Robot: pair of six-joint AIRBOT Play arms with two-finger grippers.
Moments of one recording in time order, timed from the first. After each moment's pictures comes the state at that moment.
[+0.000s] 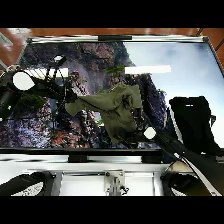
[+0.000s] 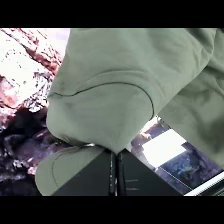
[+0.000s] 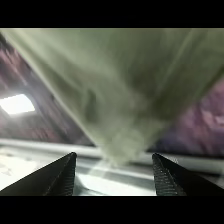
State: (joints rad) left arm -0.28 -1.23 1.29 1.24 -1.14 -1.32; right arm 0.59 -1.21 0.54 -0.64 0.59 1.89
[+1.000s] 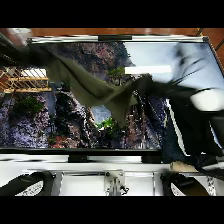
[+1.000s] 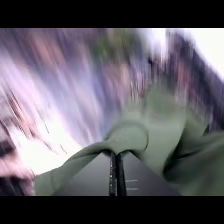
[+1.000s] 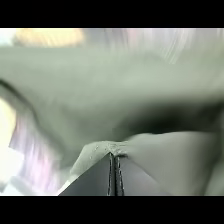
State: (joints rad) left arm -0.19 -1.15 1.72 1.23 -1.12 -1.37; right arm 0.22 -0.91 1.13 -0.83 0.79 1.45
